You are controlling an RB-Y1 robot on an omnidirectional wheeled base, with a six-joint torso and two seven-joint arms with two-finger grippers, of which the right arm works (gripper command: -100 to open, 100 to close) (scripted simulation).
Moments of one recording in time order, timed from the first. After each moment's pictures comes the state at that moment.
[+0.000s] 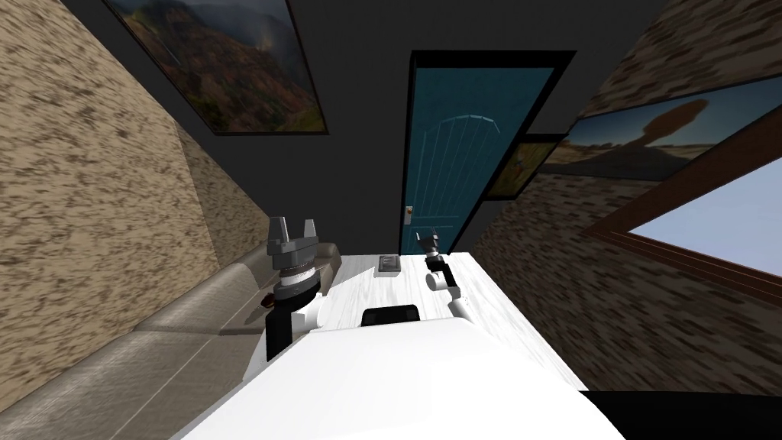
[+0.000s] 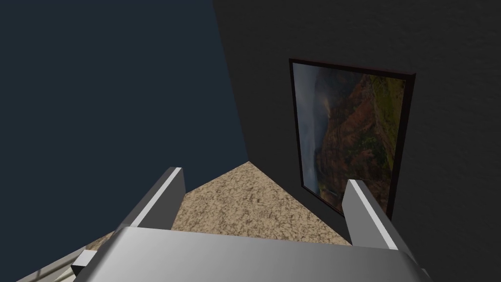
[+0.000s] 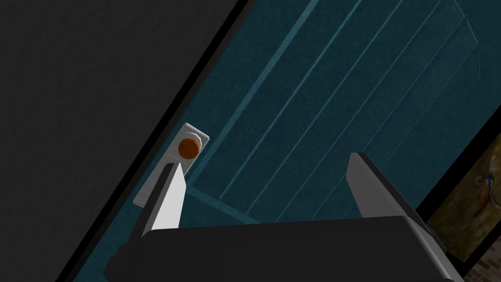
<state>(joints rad) 0.10 -0.22 0.16 -1.61 -0.46 -0.46 -0.58</state>
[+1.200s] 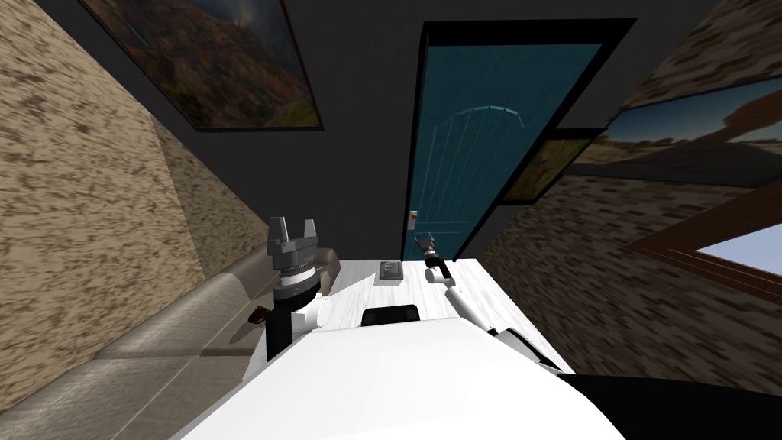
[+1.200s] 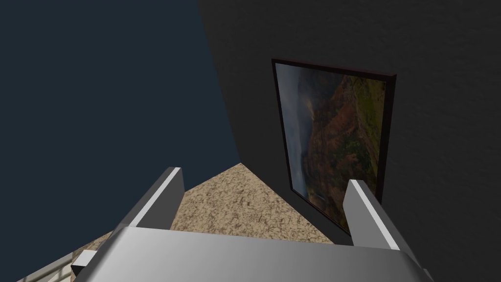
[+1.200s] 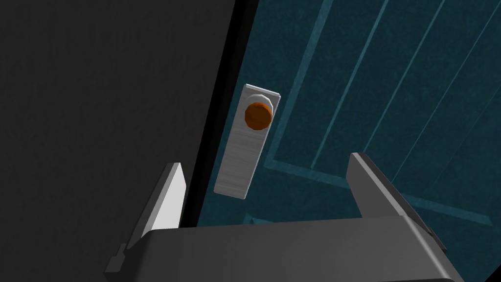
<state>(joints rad) -0.08 -0.30 0.23 -1.28 -0.66 -0.47 -0.89</state>
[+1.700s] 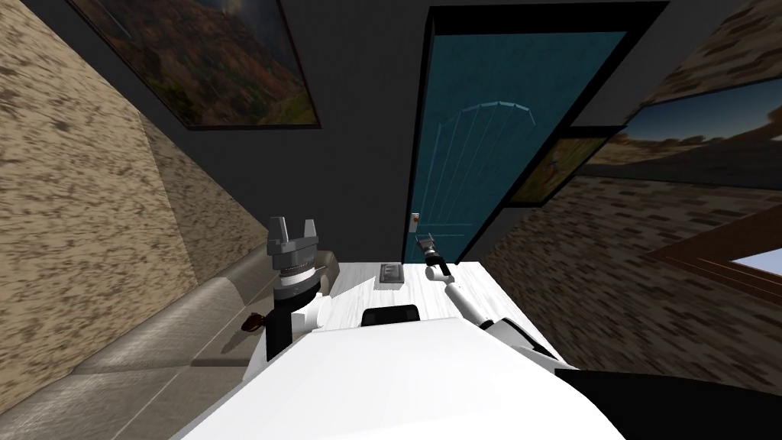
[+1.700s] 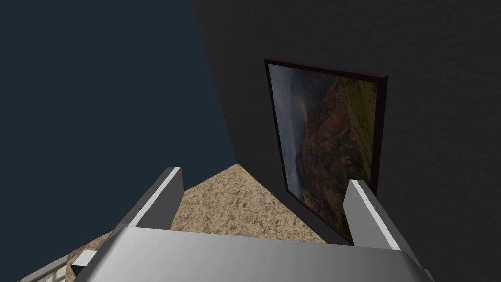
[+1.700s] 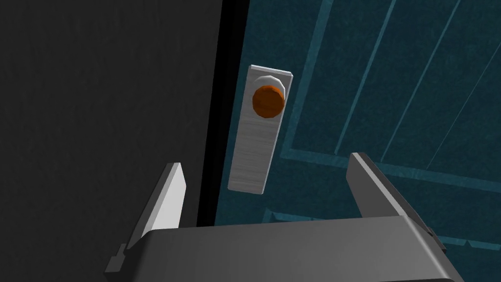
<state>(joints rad) -0.14 -0.33 0.26 -1.17 -0.73 -0.47 -1.00</state>
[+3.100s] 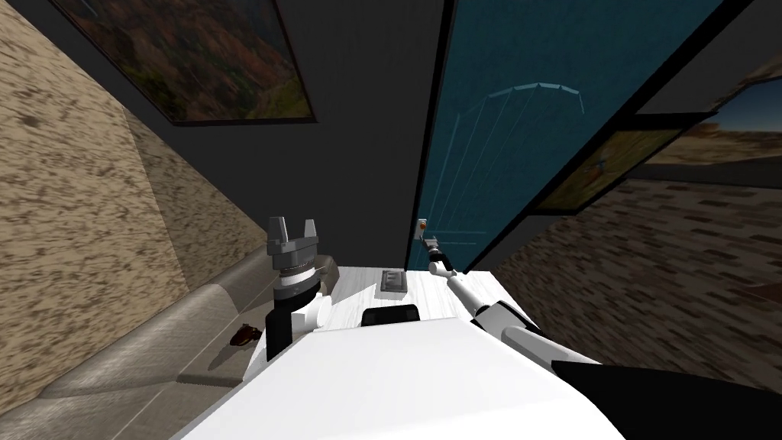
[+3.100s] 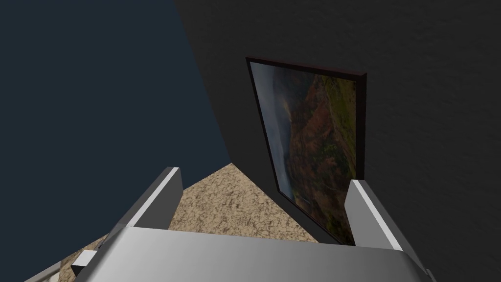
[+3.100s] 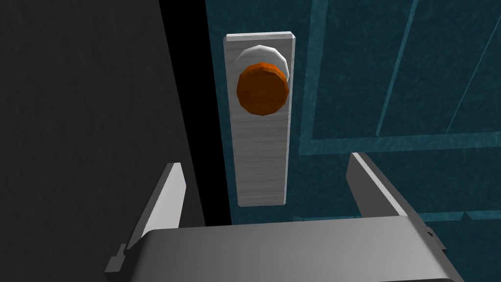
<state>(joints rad) -0.27 -0.39 0.29 -0.94 -0.88 -0.47 -1.21</state>
